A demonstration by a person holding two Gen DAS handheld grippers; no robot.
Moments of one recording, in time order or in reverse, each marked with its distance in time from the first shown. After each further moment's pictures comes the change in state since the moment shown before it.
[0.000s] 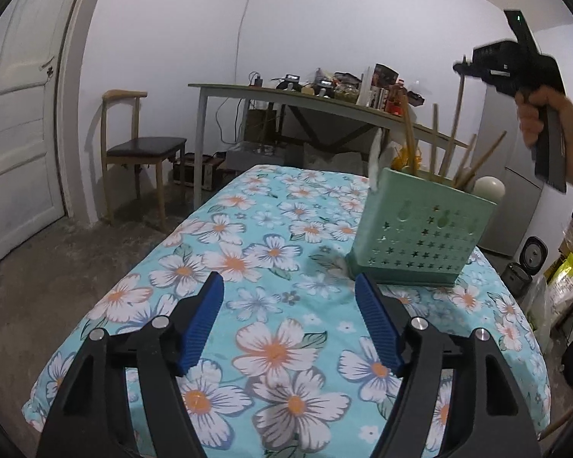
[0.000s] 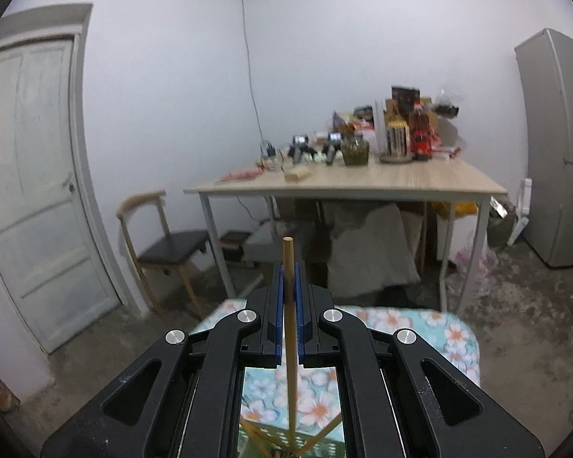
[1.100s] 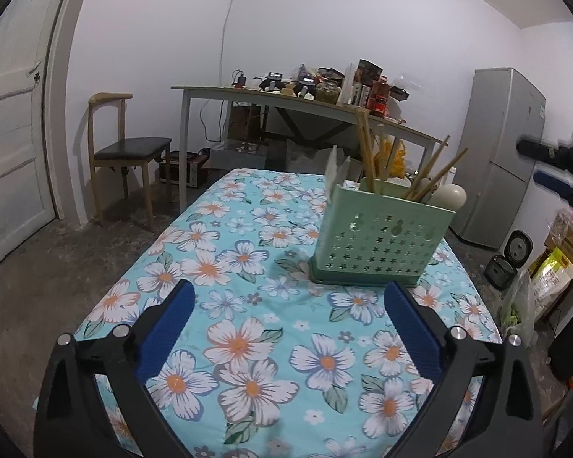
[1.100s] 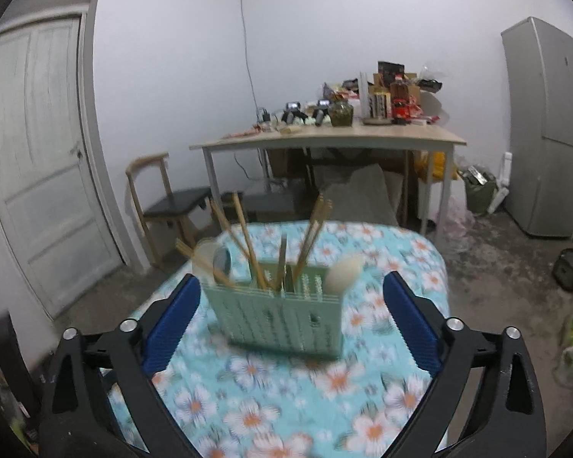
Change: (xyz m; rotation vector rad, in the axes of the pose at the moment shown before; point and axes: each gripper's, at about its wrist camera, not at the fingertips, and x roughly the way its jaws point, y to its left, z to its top) left arm -0.040 -0.035 0.025 0.035 0.032 -0.053; right arm -0.143 0.005 -0.108 -0.016 0.114 -0.038
